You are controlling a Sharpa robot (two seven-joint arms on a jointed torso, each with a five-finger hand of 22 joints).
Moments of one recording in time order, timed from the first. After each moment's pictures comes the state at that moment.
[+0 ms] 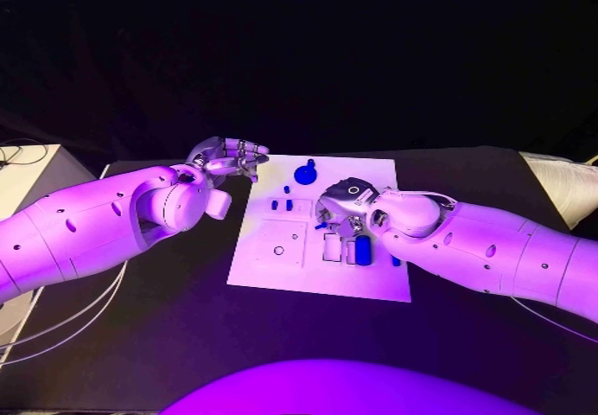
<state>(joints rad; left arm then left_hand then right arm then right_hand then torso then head) 0.99 -0.94 0.20 1.46 -0.22 -0.30 0.16 1.49 -0.23 0.61 0.09 0.16 0.86 0.21 0.34 0.26 0.90 0.14 0.50 0.12 0.91 0.07 1.19 0.33 0.17 0.87 0.15 1.03 0.64 1.20 -0.41 -0.22 1.18 -1.83 -0.29 0.04 1.31 -0.16 0.55 -0.06 0.06 1.08 0.11 0.24 0.38 0.92 0.06 0.49 0.48 1.47 -0.03 1.49 1.31 0.08 1.47 0.06 1.10 1.31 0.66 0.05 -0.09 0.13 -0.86</state>
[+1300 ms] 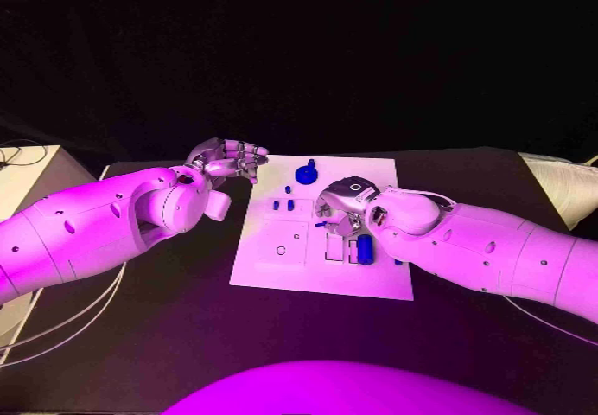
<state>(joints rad) 0.99 -0.95 0.20 1.46 -0.23 -0.30 0.16 1.49 -0.23 0.61 0.09 0.16 0.86 0.21 0.34 0.26 0.90 0.14 0.50 0.12 0.91 0.07 1.19 0.33 0.17 0.87 0.15 1.03 0.64 1.20 -0.40 -0.22 1.18 -1.74 -0.29 -0.01 1.25 -0.24 0.58 0.01 0.15 1.02 0.14 0.15 0.35 0.96 0.08 0.42 0.34 1.46 0.01 1.49 1.31 0.08 1.47 0.10 1.10 1.31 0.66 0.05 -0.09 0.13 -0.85</state>
